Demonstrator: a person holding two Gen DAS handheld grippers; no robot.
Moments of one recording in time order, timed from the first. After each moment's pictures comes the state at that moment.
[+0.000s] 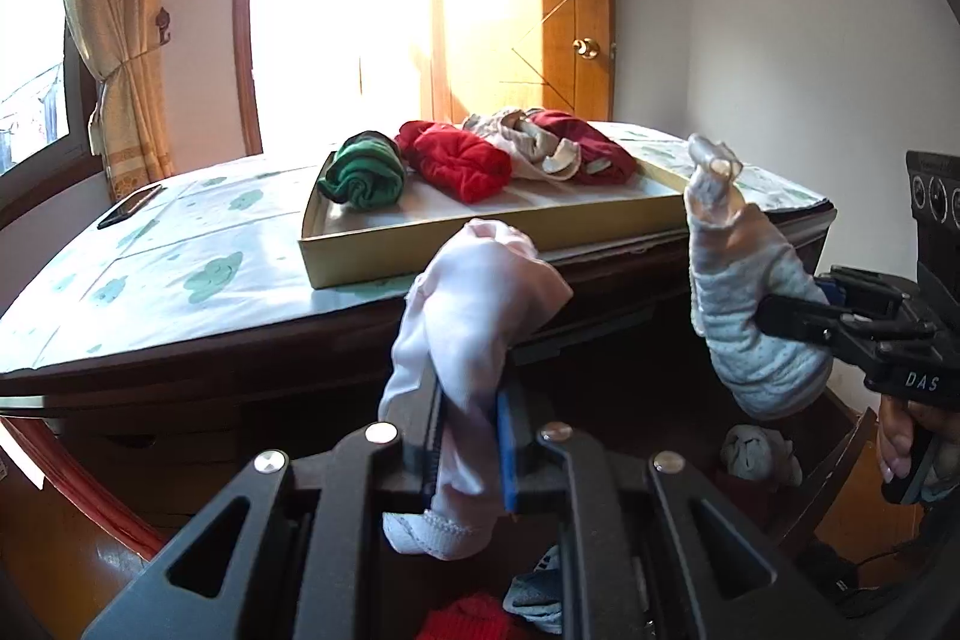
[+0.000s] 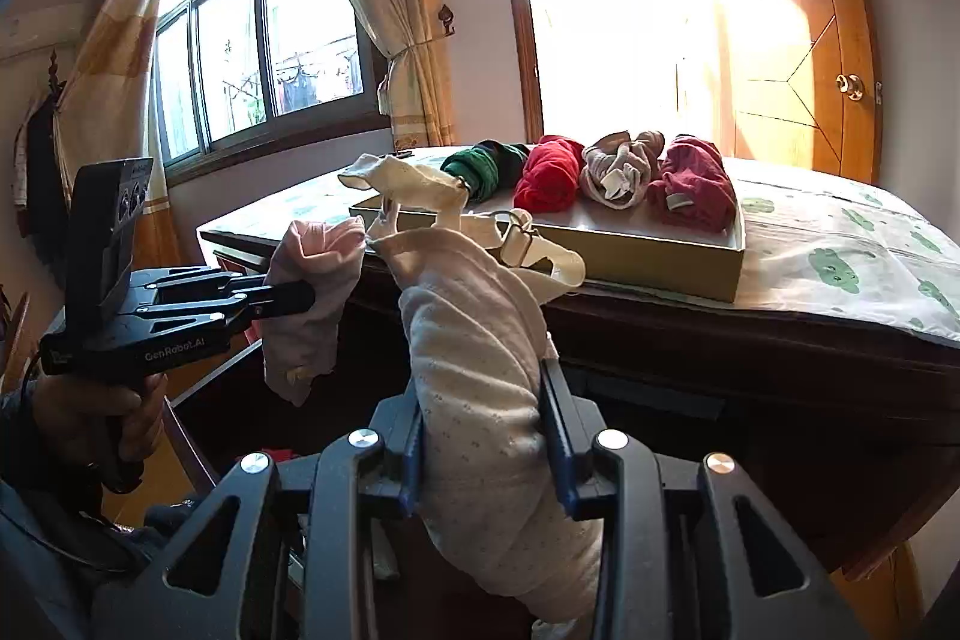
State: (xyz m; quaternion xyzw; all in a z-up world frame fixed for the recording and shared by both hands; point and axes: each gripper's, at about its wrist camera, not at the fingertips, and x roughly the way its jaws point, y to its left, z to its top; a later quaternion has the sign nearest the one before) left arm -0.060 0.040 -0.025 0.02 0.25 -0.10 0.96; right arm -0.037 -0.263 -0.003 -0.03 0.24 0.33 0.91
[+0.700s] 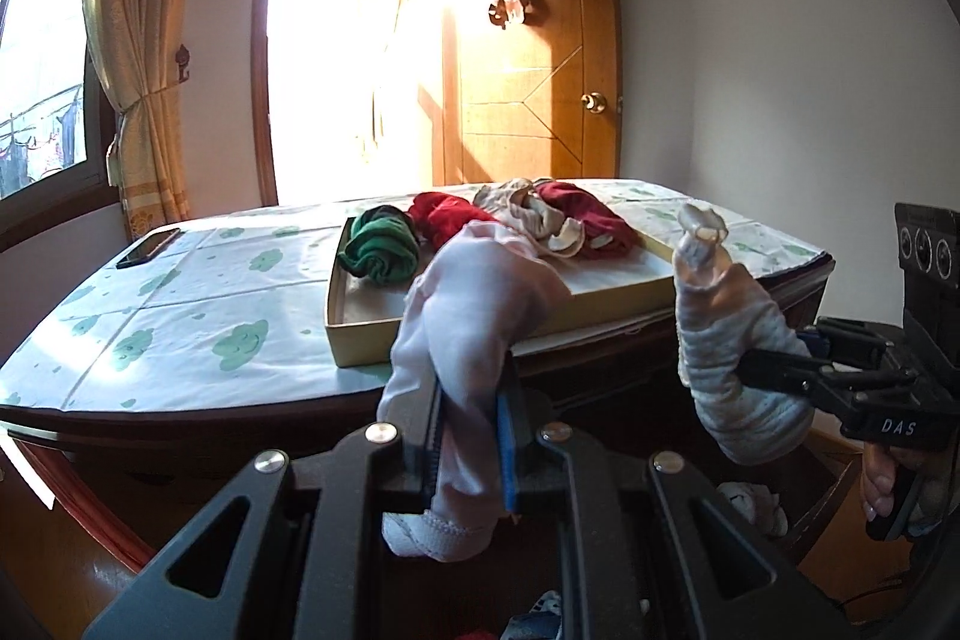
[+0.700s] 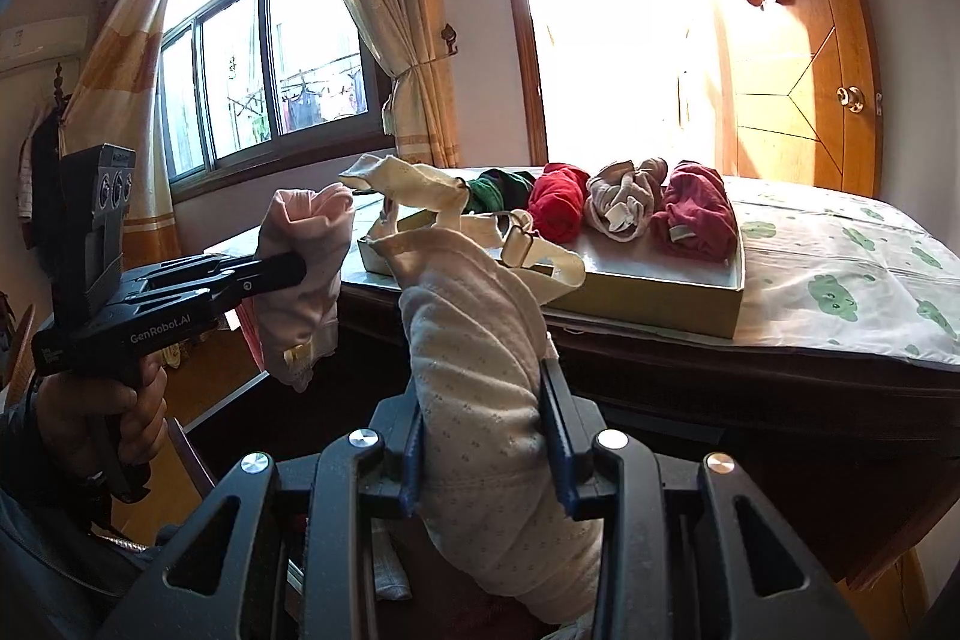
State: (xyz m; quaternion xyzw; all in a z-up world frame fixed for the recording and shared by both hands) left arm -0.067 0.043 0.010 0.01 0.20 -0.08 0.98; right arm -0.036 -0.262 0.012 -0.02 0.22 0.33 0.92
